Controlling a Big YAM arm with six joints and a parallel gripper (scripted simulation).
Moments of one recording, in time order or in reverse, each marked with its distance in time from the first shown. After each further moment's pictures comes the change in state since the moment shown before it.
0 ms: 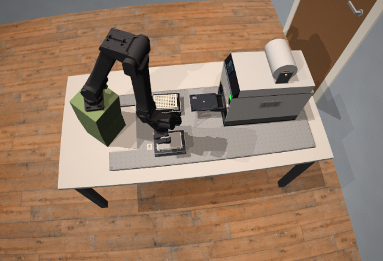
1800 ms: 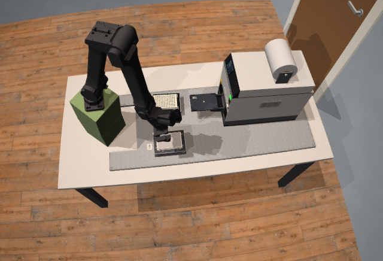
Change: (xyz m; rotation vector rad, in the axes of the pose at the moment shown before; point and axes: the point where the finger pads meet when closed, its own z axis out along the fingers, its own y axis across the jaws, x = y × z) arm -0.009 -0.002 -0.026 0.021 0.007 0.002
